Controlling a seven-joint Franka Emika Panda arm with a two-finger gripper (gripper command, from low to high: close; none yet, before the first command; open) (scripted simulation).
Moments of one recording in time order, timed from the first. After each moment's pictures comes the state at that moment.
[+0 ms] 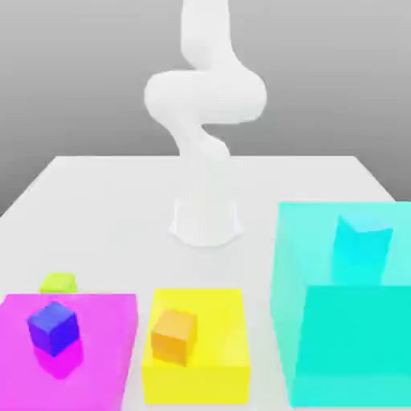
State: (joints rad) arm -0.04 -0.74 0.00 -2.33 -0.05 2.33 0.79
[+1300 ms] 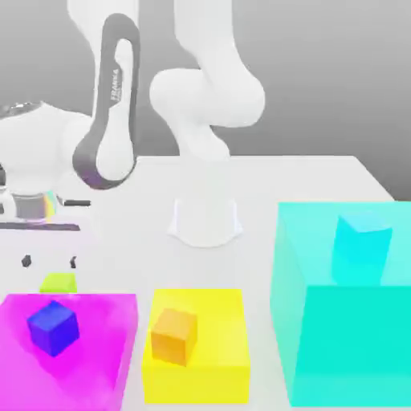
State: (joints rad) arm -0.49 0.14 -0.30 -2.76 0.20 2.90 -0.15
